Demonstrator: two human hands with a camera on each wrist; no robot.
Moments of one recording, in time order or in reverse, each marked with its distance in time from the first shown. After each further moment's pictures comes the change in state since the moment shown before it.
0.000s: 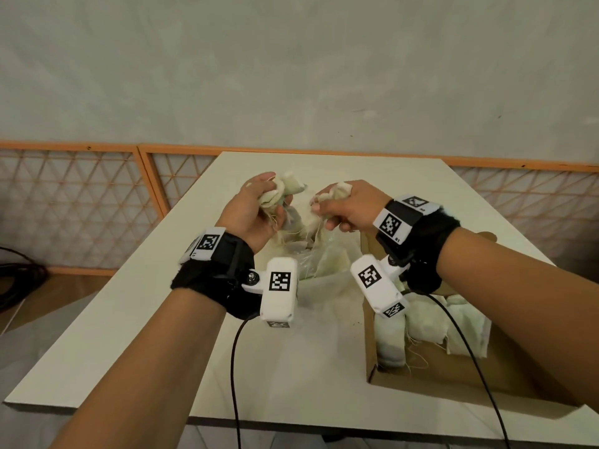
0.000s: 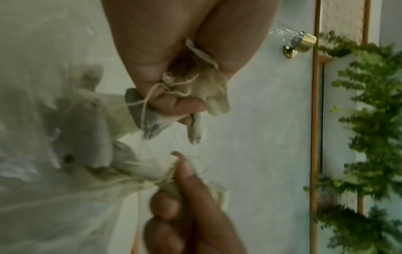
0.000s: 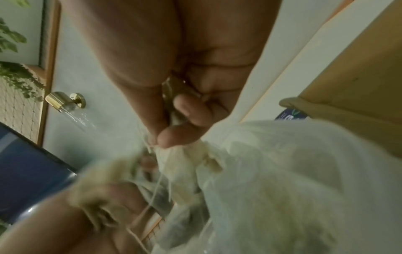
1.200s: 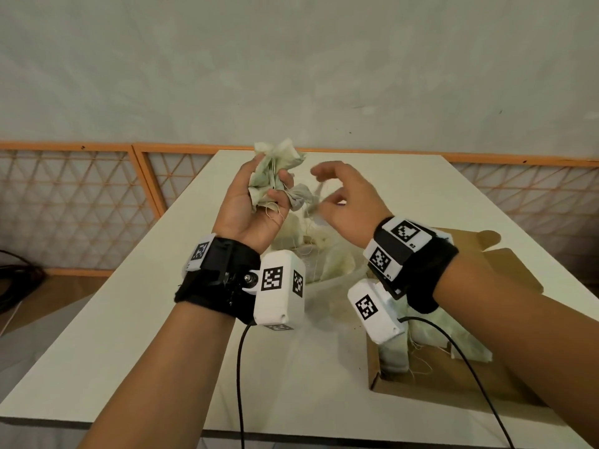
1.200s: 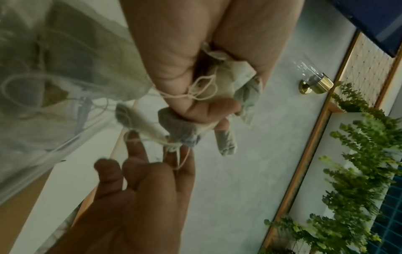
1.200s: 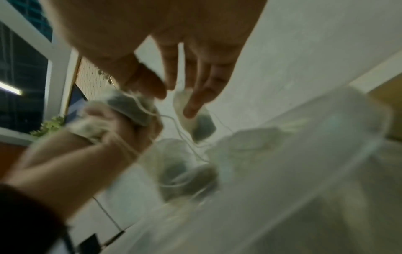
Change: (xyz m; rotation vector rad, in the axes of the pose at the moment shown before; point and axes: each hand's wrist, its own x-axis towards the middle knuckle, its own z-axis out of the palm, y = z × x) left_hand -0.003 0.002 0.007 -0.429 -0.301 -0.059; right_hand -0.010 0.004 0.014 -0.170 0.256 -0.334
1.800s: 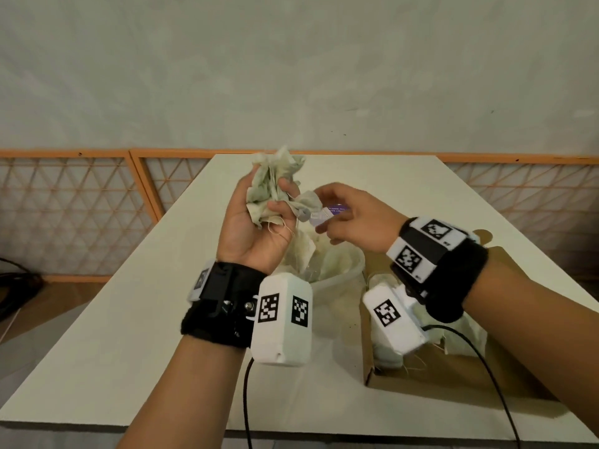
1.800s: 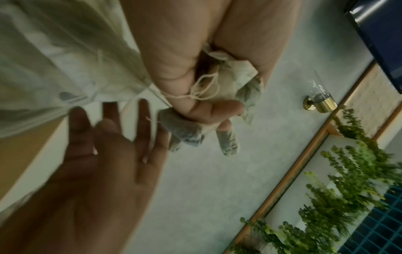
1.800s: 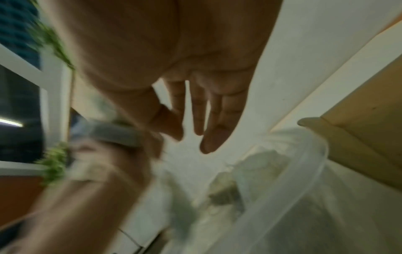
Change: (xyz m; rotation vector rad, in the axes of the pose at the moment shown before) left_hand -0.023 -0.017 0.005 -0.227 -0.162 -0.107; right_hand -0.017 -0.006 -0.023 0.077 -0.322 0.137
